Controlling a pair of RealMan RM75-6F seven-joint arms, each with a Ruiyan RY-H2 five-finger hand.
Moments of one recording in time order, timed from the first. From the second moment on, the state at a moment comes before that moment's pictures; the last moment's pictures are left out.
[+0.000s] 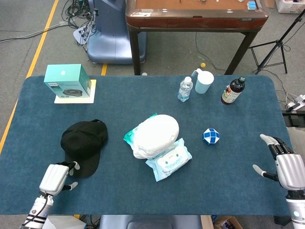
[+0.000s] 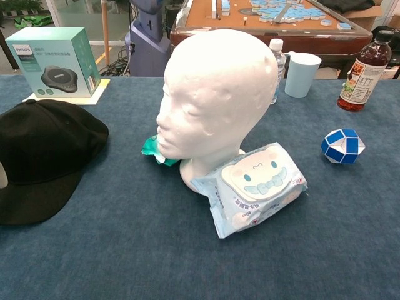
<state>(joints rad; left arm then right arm) -0.22 -1.39 0.05 -1.56 1.51 1.36 0.27 0.06 -1.14 0.07 -1.55 -1.56 1.57 0.05</state>
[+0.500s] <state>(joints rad) -0.20 -1.52 0.05 -1.38 1.55 1.40 0.24 0.06 -1.14 0.07 -1.55 -1.56 1.57 0.05</state>
